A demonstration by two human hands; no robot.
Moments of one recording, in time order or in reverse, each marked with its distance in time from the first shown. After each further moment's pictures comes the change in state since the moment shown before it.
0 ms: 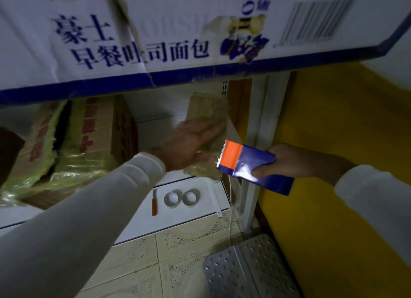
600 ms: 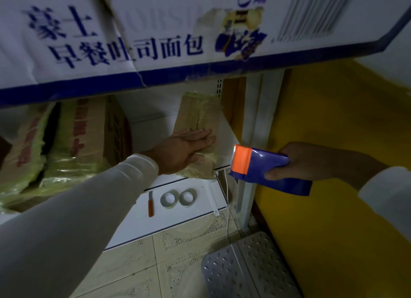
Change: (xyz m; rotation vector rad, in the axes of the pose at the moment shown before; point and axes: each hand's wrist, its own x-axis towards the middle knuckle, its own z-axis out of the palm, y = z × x) left_hand -0.004 -0.020 0.031 -0.133 -0.122 0.019; right_hand -0.026 0.004 -0.015 -0.202 0.005 0.024
